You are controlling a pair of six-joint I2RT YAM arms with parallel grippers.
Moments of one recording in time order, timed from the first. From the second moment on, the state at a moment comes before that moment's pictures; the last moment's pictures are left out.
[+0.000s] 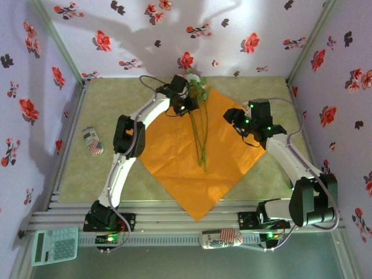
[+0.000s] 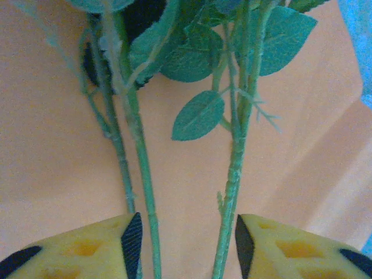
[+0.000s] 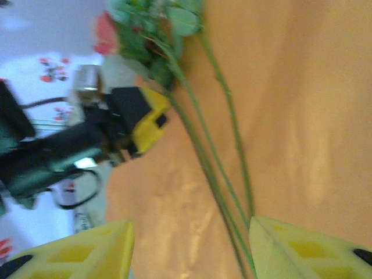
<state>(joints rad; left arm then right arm) -0.54 2.51 2.28 -0.77 0.32 -0.77 0.22 1.32 0.94 -0.34 -0.35 0.88</state>
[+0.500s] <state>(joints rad) -0.56 2.01 1.80 -0.96 0.30 -0.72 0.45 1.45 0.96 -0.74 -0.18 0.84</state>
